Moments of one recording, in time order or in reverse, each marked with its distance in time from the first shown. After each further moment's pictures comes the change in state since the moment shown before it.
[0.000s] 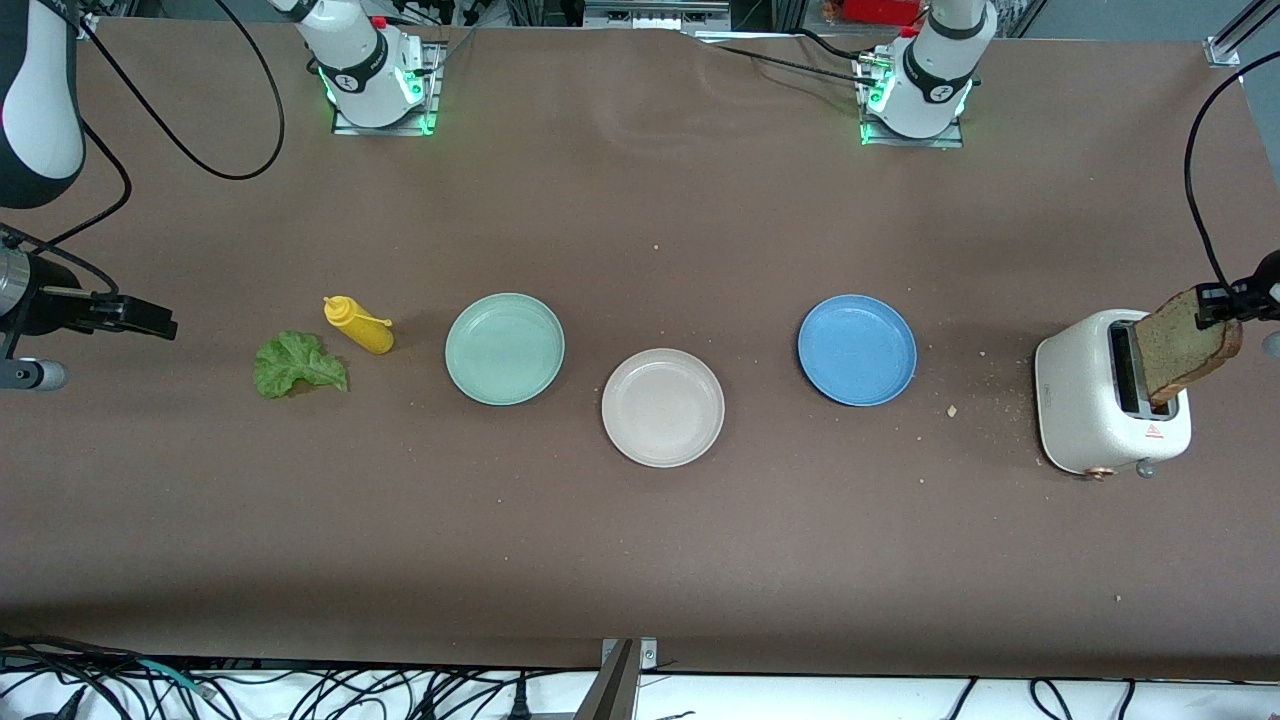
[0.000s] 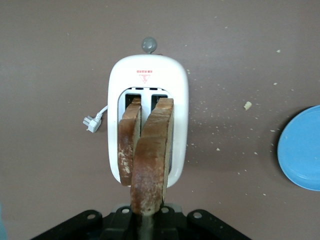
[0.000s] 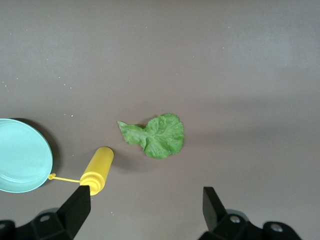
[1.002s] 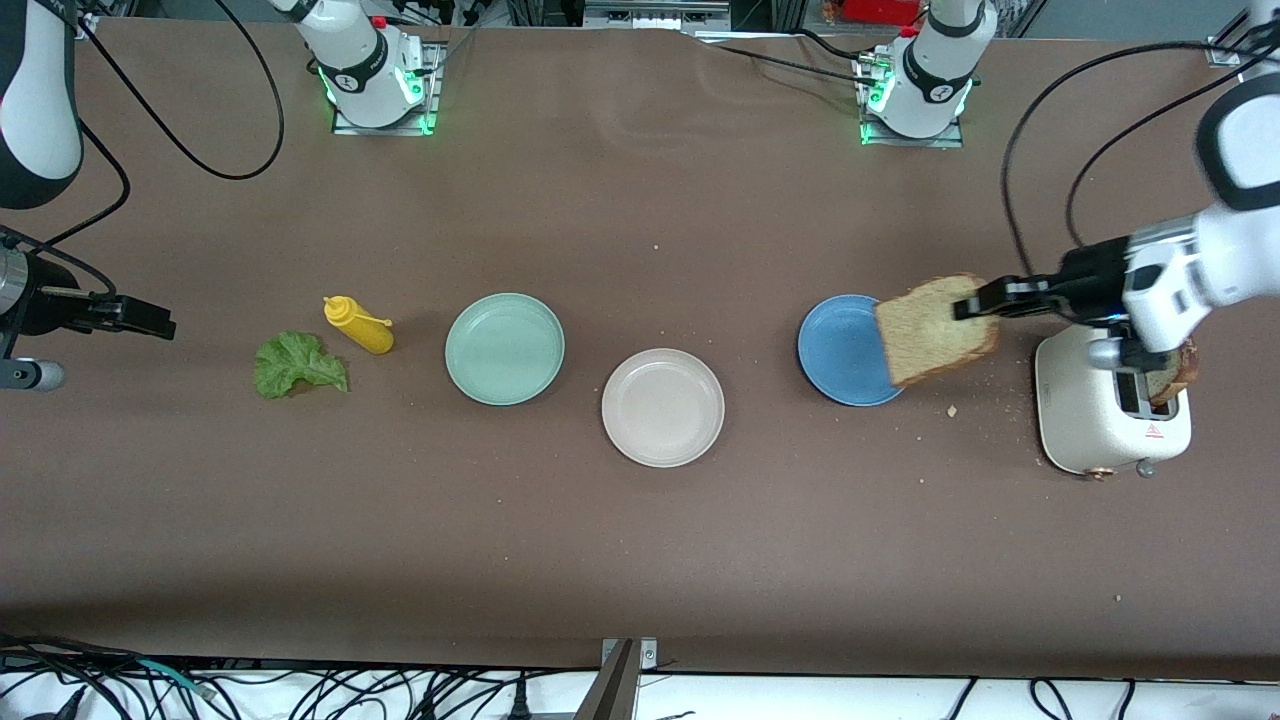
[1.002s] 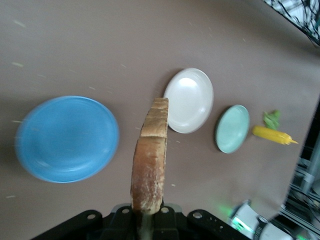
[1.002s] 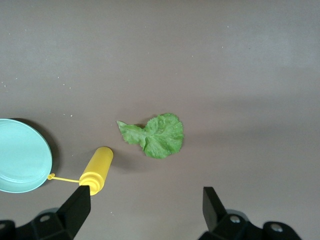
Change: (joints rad) left arm -0.160 0.078 -0.096 -0.001 -0.787 -0.106 -0.192; right arm -0.002 0.000 0.000 -0.001 0.000 0.000 0.000
